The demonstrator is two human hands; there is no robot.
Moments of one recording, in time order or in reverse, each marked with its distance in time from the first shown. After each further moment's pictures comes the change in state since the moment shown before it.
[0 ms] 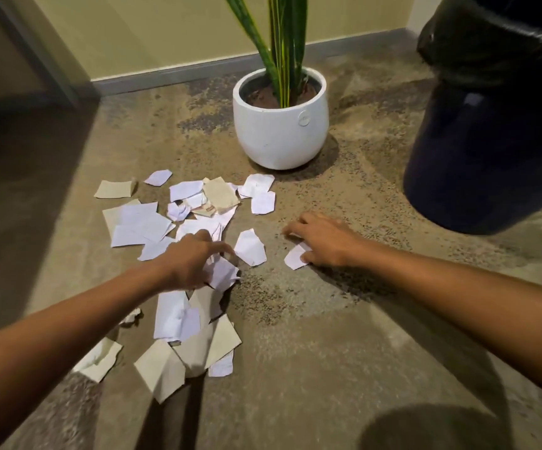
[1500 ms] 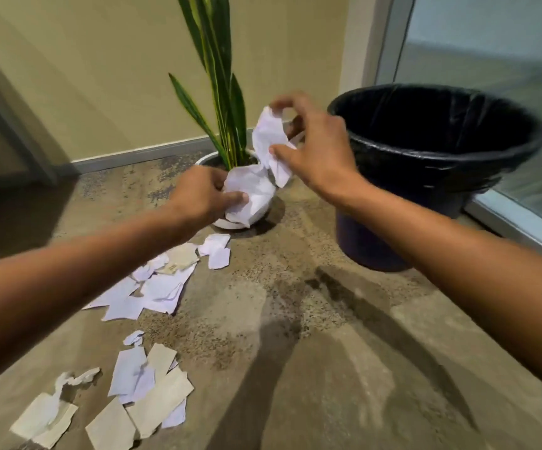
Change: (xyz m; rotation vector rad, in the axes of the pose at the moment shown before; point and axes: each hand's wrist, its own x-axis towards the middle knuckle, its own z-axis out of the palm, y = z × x) left_hand -0.020 0.137 -0.159 -0.704 0.590 0.010; right_hand -0.096 0.007 -0.191 0.497 1.025 0.020
